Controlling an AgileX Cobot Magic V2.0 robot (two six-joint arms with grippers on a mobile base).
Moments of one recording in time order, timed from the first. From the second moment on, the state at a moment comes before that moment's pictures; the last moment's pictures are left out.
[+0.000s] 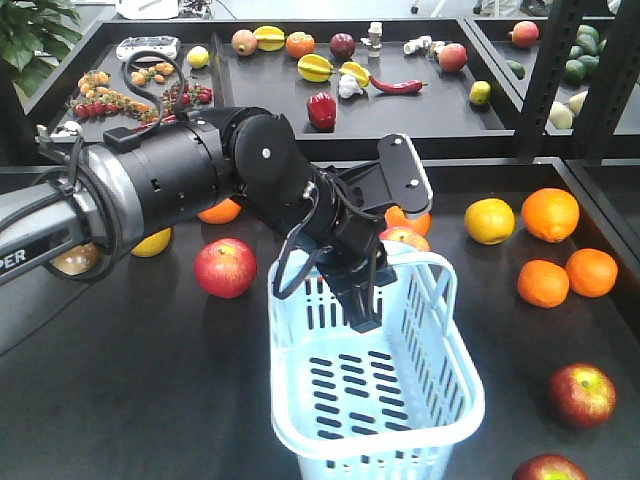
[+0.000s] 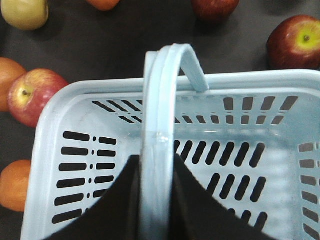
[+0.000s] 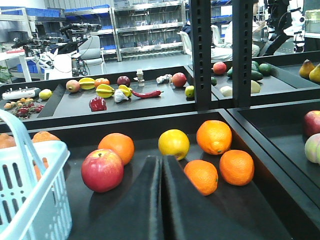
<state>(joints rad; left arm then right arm) -0.67 1.91 -1.69 -0.36 0.87 0.90 -0.04 -0.01 0.03 -0.12 0.09 0.16</state>
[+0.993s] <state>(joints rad) -0.63 1.92 -1.69 -0.35 0.83 0.85 -0.04 -0.01 0.03 -0.12 0.09 0.16</state>
